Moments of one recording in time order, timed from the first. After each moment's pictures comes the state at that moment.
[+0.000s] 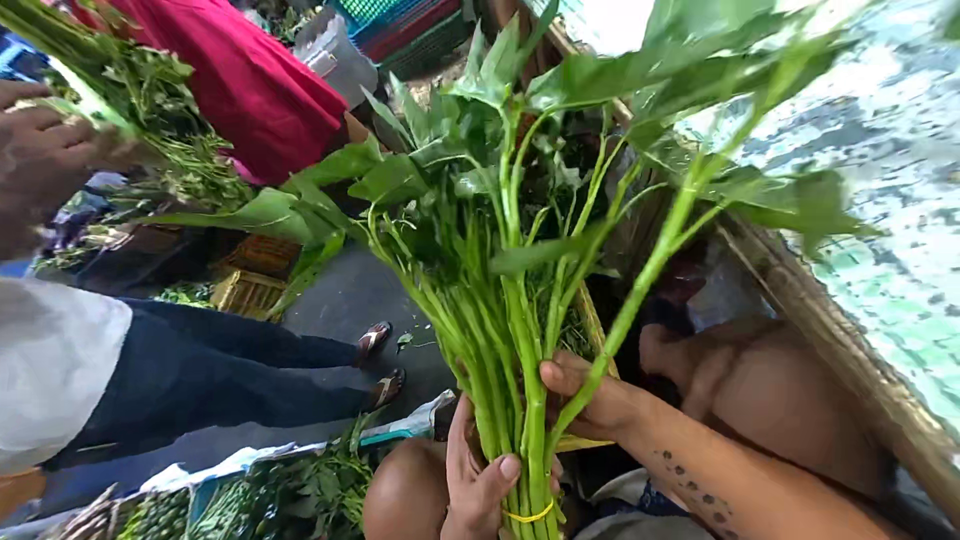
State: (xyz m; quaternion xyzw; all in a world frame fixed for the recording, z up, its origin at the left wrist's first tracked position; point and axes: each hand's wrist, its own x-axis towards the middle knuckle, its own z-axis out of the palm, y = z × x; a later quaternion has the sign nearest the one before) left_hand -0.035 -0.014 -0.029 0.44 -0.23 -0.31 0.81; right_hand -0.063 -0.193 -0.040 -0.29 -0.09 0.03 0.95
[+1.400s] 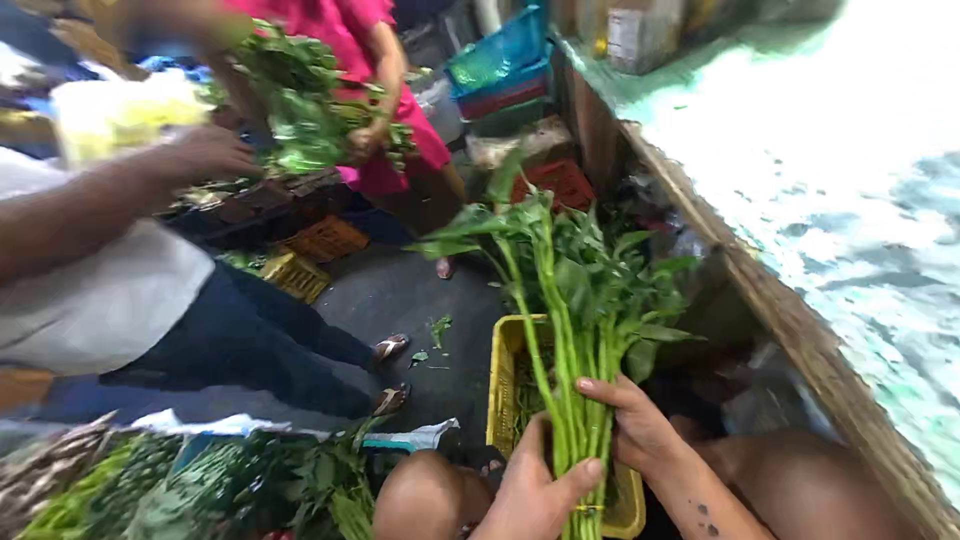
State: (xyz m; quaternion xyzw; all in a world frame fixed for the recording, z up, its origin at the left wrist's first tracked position) left_hand -0.035 -0.037 -0.026 0.72 -0.16 -0.31 0.60; right_hand -0.043 -0.213 -0.055 -0.31 0.13 -0.01 0.94
